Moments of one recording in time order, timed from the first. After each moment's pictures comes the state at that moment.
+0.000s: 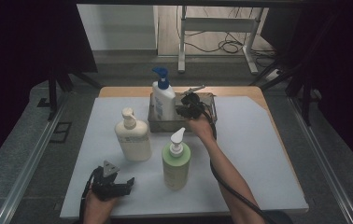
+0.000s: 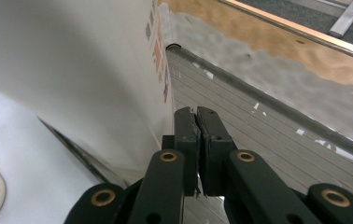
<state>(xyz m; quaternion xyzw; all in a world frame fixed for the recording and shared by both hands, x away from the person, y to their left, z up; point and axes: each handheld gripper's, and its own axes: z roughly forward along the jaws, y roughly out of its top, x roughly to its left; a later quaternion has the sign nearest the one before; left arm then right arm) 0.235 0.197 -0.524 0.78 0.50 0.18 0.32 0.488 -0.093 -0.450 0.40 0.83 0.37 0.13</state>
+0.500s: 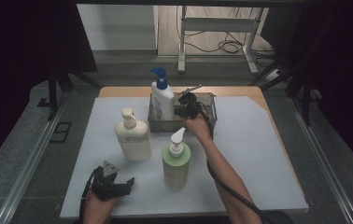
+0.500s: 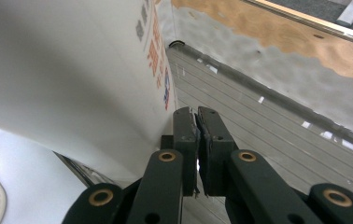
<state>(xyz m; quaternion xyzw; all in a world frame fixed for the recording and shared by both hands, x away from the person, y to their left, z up) 0.235 0.197 -0.524 0.78 0.50 0.18 0.32 0.494 -0.084 -0.454 0.41 0.83 0.36 0.11</state>
